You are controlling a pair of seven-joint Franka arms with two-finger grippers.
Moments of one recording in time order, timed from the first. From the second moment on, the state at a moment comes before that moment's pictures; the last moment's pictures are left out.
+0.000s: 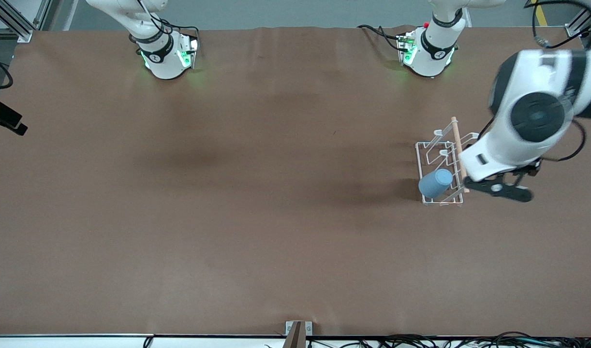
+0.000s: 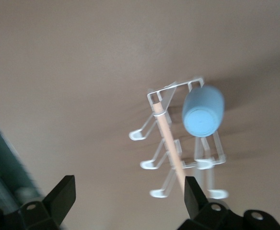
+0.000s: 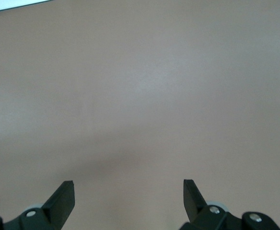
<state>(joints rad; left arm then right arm) -0.07 0.21 -0.15 -1.56 0.28 1.59 0.03 -0.09 -0.02 0.00 -1.52 -0.05 1.55 0.12</state>
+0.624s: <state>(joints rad) -0.04 -0.07 -0.09 -1.67 0.00 1.65 -0.13 -0.09 -0.02 -0.01 -1.52 -0.05 1.54 0.10</state>
